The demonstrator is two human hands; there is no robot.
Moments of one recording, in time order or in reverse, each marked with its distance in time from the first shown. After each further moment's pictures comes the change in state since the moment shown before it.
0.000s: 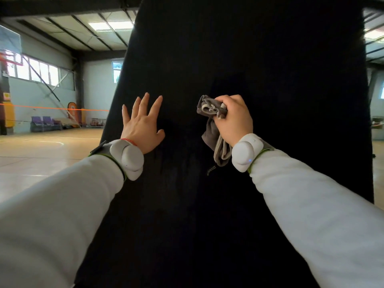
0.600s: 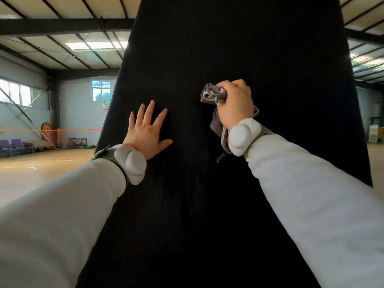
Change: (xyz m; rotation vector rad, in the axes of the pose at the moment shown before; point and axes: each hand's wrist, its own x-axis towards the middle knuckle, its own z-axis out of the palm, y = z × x) left_hand 0.062 -0.022 0.023 0.048 -0.022 0.176; right_hand 0.071 -0.025 0.007 -0.251 0.157 0.040
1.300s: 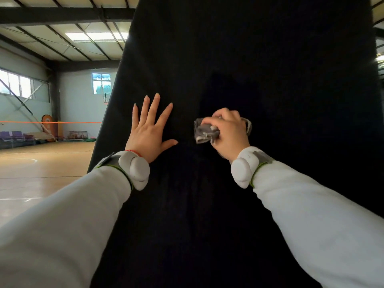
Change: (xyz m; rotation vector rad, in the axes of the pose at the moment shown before) left_hand -0.002 -0.013 0.033 0.013 0.169 0.092; right_hand -0.055 0.022 0.050 0.013 -0.204 -0.272
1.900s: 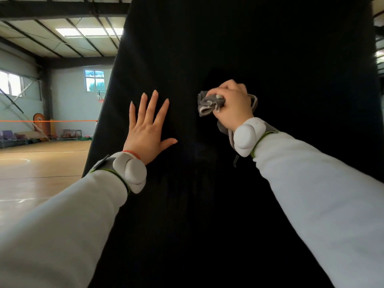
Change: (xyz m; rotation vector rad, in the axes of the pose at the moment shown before) left_hand 0.003 -0.004 0.009 -0.002 0.029 0.017; right_hand 0.048 -0.001 -0.017 -0.013 0.051 0.121
